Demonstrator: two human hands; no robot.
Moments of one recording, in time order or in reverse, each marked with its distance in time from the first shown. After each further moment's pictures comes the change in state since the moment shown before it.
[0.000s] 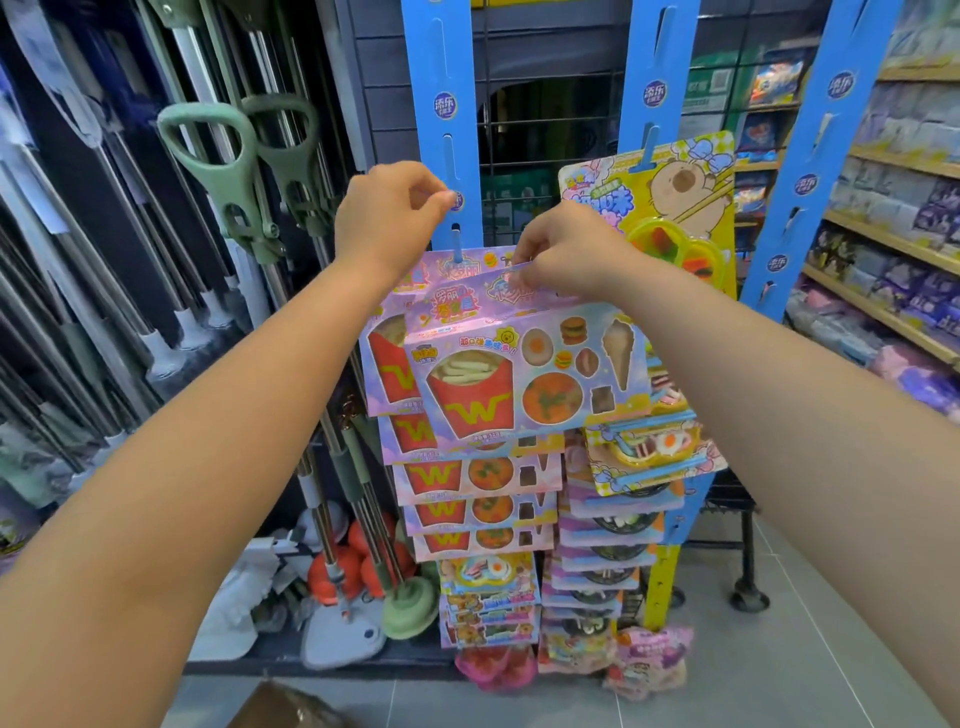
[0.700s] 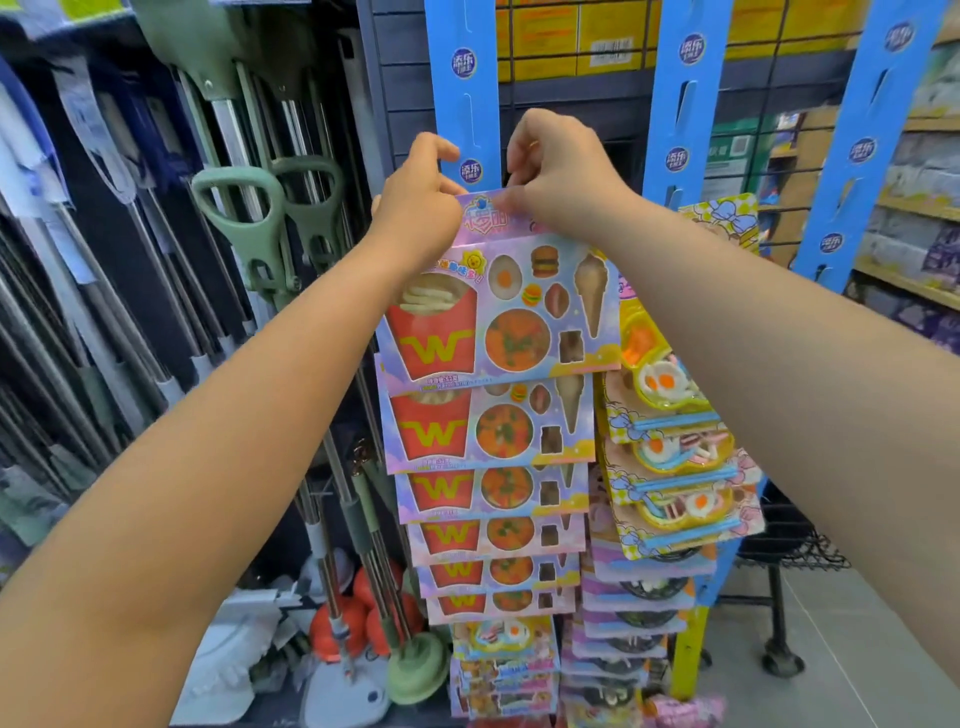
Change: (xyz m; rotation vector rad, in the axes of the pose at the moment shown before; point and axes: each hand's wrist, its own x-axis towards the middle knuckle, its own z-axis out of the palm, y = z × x) left_hand 0.041 0.023 -0.020 -0.221 -0.147 -0.132; right_hand 0.061 -0.044 -0.041 0.111 0.328 -0.166
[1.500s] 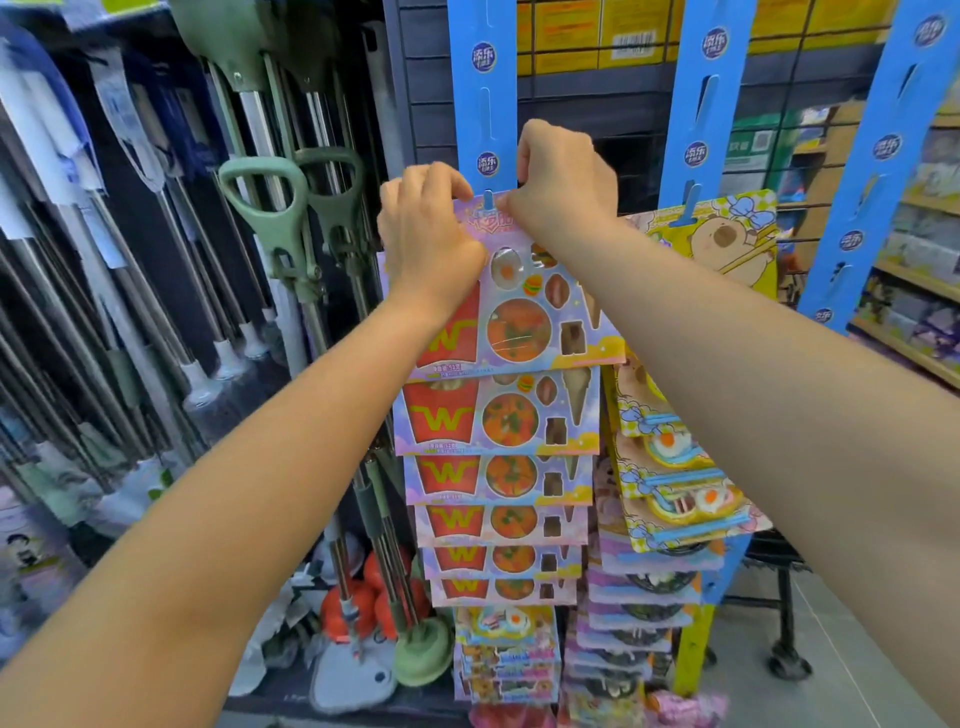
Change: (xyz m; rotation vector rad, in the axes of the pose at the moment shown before) left_hand -0.028 -0.018 0.020 0.248 0.392 0.163; right_hand -0.002 -0.015 0.023 -0.360 0.109 0.114
